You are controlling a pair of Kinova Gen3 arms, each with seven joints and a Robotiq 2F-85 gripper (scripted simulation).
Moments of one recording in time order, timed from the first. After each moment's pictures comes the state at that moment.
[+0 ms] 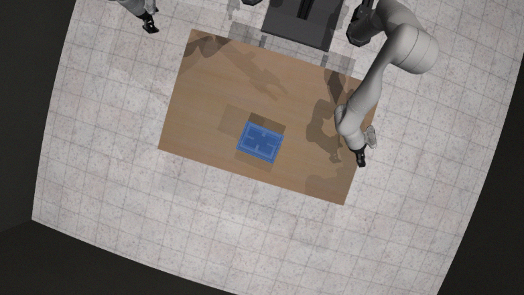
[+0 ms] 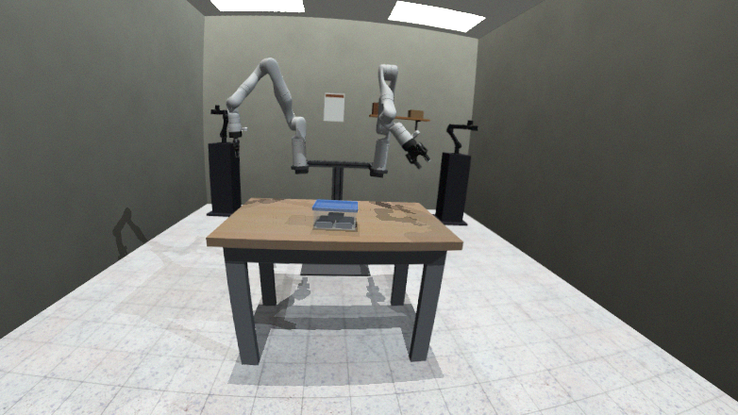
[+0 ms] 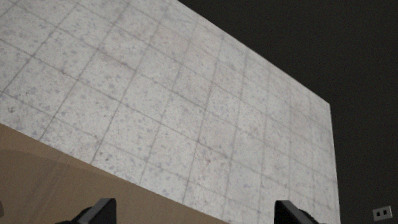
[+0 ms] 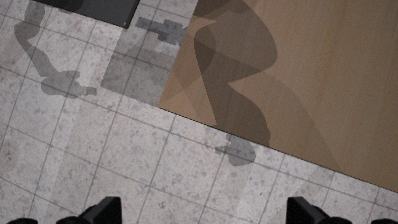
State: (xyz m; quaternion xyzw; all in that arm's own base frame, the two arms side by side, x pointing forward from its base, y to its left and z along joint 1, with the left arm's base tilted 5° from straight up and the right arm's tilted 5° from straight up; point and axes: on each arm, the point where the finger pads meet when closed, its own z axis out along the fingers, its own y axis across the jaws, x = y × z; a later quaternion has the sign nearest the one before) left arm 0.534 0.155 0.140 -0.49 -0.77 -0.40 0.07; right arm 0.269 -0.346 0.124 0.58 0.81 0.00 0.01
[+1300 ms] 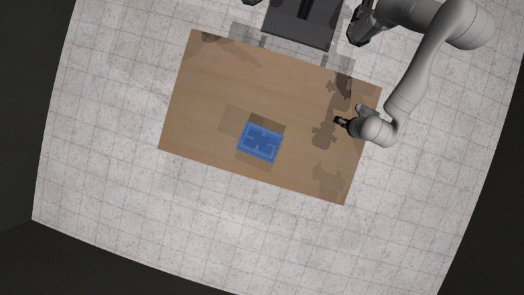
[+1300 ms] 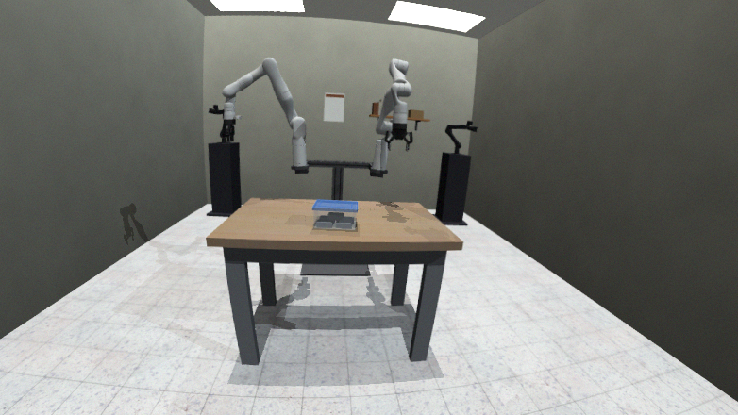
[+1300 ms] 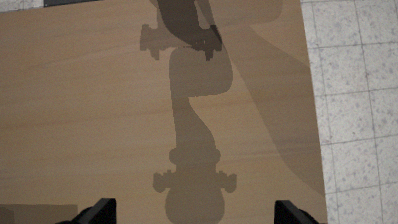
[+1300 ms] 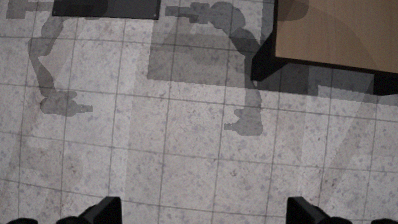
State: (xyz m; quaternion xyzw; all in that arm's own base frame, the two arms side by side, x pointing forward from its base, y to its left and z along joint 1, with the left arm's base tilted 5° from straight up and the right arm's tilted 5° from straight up) left arm 0.447 0.027 0.187 -0.04 -1.00 -0.05 0.01; right arm 0.079 -0.446 0.202 0.68 0.74 -0.01 0.03
